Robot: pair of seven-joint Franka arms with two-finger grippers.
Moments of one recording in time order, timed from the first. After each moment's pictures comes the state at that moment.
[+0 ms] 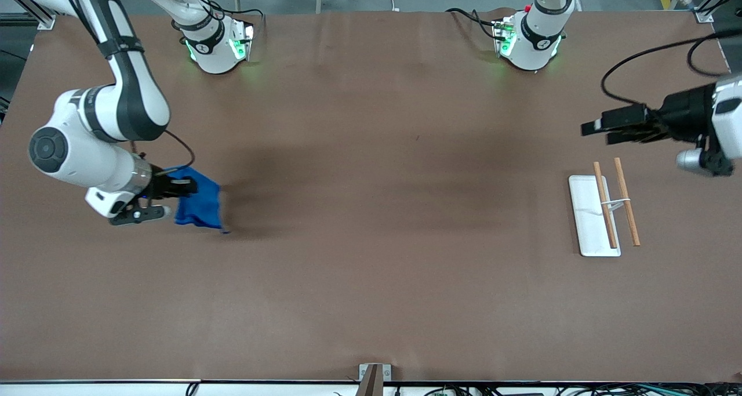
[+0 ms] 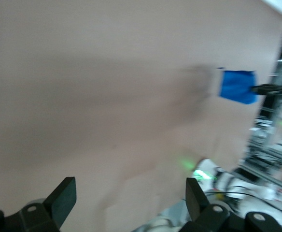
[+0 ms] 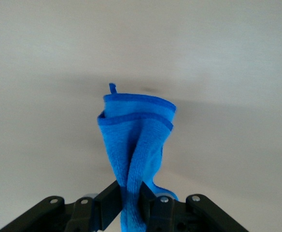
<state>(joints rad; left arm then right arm) 0.24 0.16 -0.18 -1.60 -0.73 1.49 0.06 -0.01 0.22 0.15 -1.96 0.24 2.09 -0.12</state>
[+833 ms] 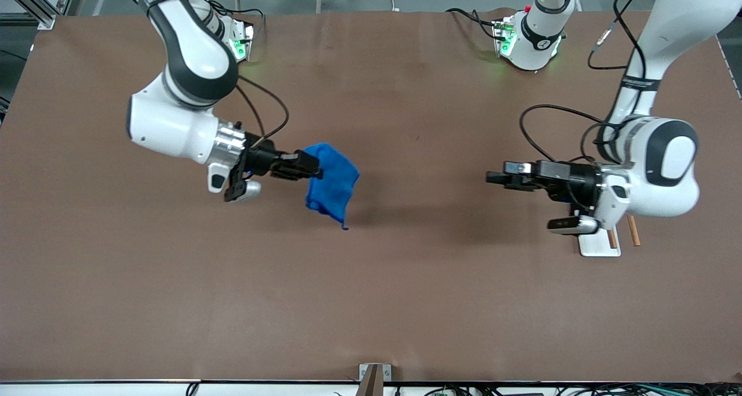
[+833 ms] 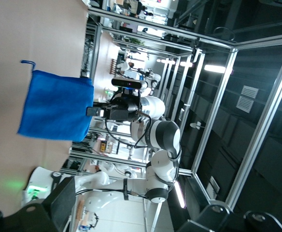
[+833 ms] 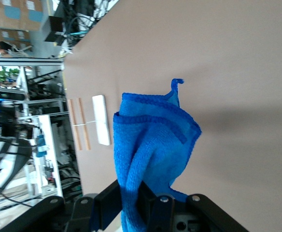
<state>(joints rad) 0.12 0.42 -0.22 -1.78 -1.57 1.51 0.42 0.01 0.22 0.51 -1.93 1.12 2.37 -0.11</state>
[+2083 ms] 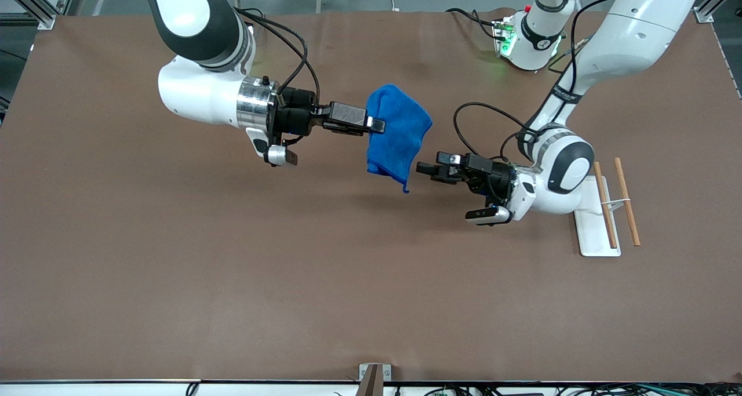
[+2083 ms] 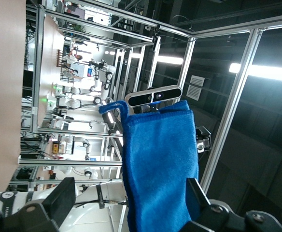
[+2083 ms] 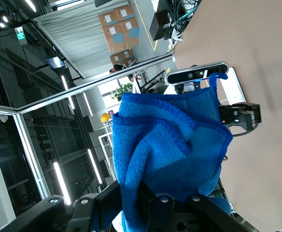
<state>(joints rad) 0.05 0.57 -0.36 -1.85 -1.80 1.53 0.69 0.01 0.22 0.65 -1.77 1.67 2.41 -0.11</state>
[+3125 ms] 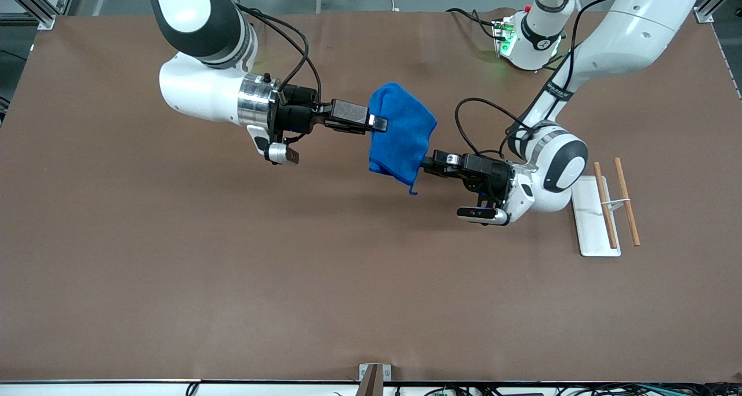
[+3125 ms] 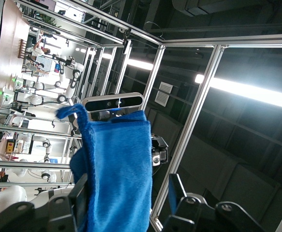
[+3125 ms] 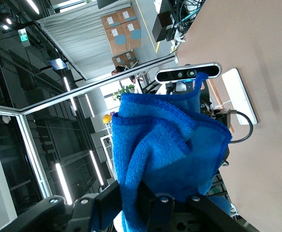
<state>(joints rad) 0.10 0.56 -0.44 -1.83 -1.90 1.50 0.57 0.02 0.22 0.65 -1.77 1.68 2.42 -0.11</state>
